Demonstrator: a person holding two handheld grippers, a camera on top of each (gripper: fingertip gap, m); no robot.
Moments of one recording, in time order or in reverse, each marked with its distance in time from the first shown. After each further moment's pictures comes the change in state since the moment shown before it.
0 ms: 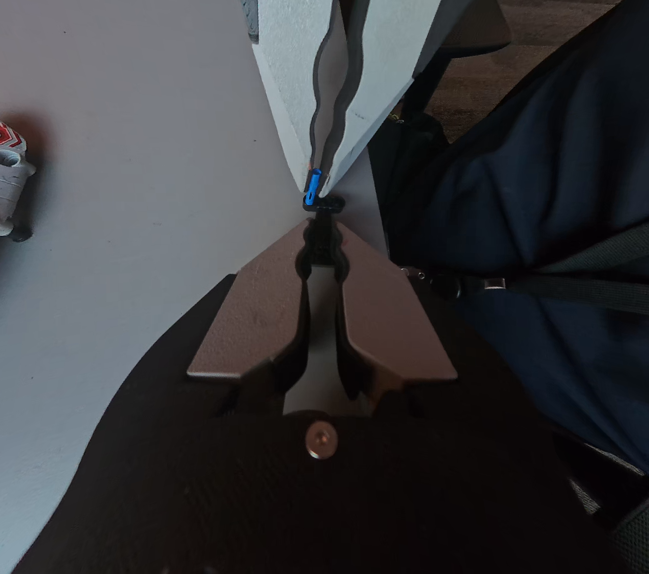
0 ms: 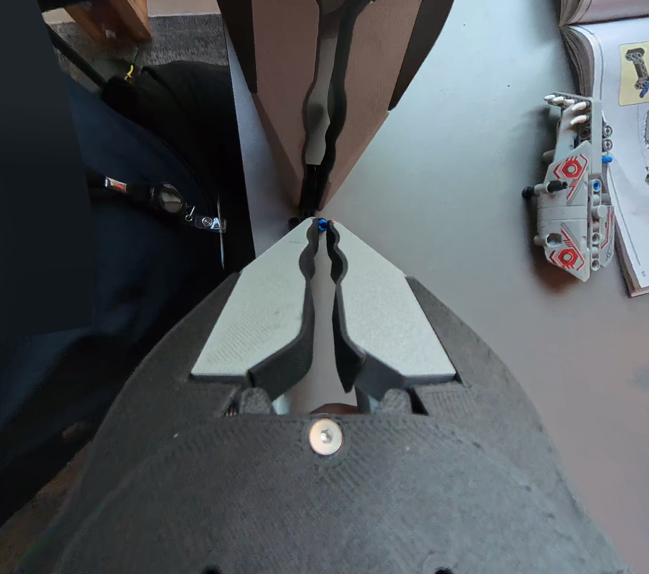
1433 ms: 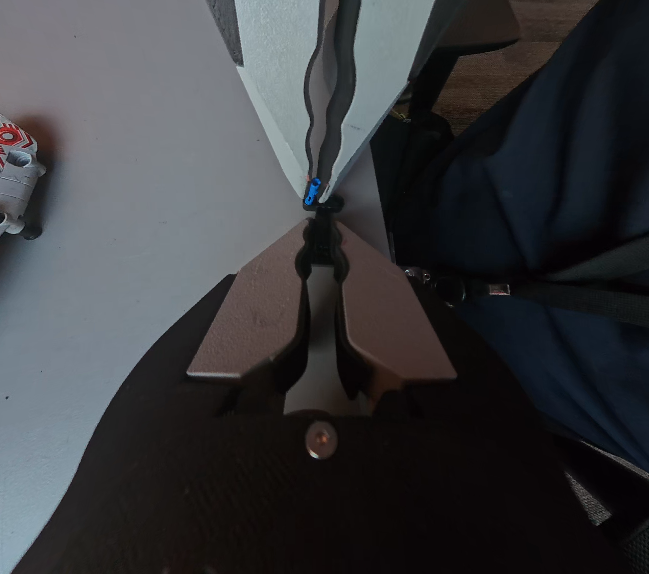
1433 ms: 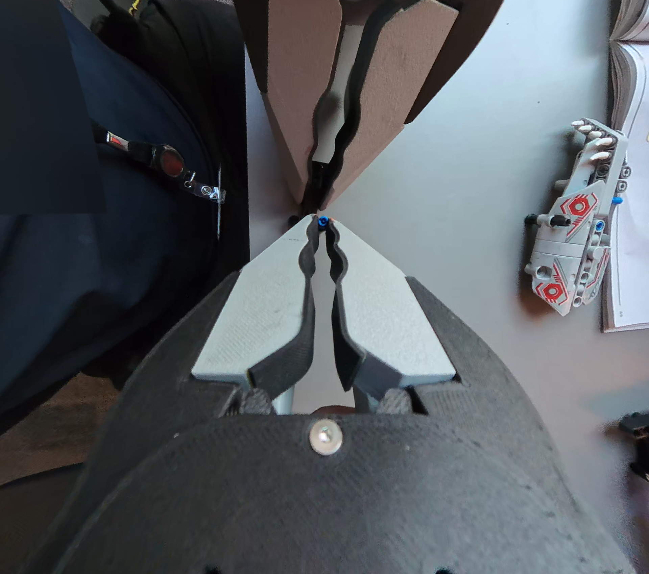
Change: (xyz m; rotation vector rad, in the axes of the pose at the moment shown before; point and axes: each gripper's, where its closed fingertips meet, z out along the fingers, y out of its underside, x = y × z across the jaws) left arm -0.001 0.000 0.000 0.001 -0.025 0.013; right arm 0.001 -0.001 0.002 -0.123 -0.076 -0.113
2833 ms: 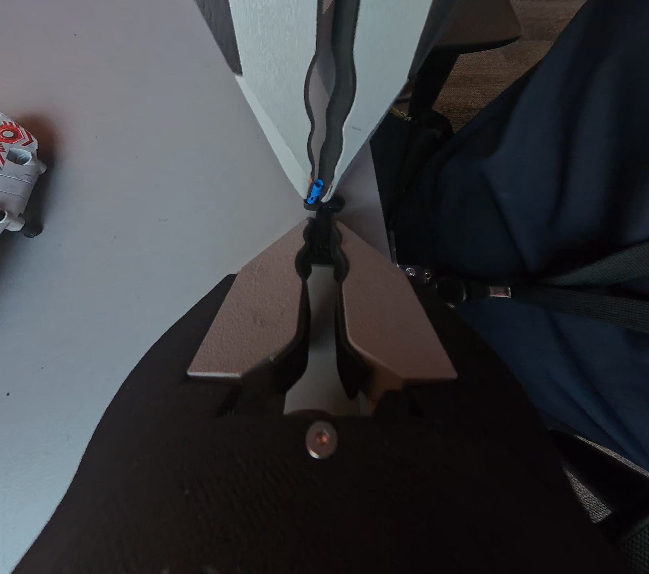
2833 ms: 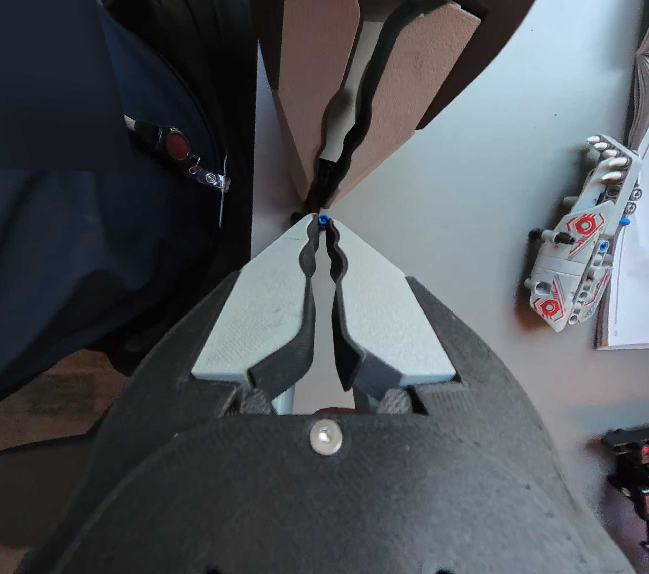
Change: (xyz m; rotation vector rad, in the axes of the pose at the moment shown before) left arm 0.000 0.001 -0.001 0.000 0.000 0.003; right arm -0.002 0.001 0.001 -0.040 -0.043 -0.052
